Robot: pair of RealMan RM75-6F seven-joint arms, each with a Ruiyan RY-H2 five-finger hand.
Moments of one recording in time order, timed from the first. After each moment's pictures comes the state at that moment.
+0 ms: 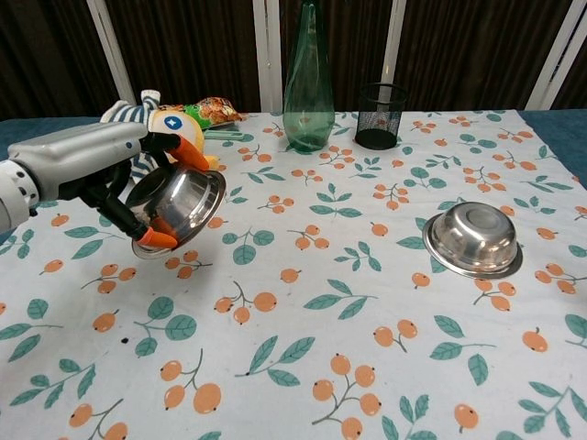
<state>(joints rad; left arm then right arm) -0.64 -1.52 -0.08 -1.58 1.28 1.15 0.29 0.22 -1.09 0.03 -1.76 -1.46 1.17 -0.19</state>
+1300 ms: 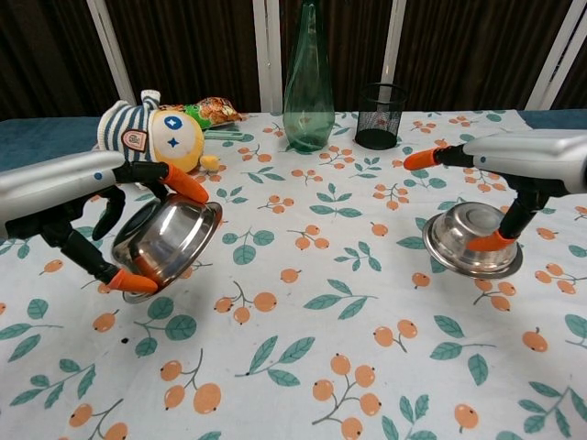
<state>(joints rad) -0.57 -1.46 0.02 -1.59 1.55 1.17 0.01 0.65 -1.30 0.19 -1.76 -1.02 0.86 -0.50</state>
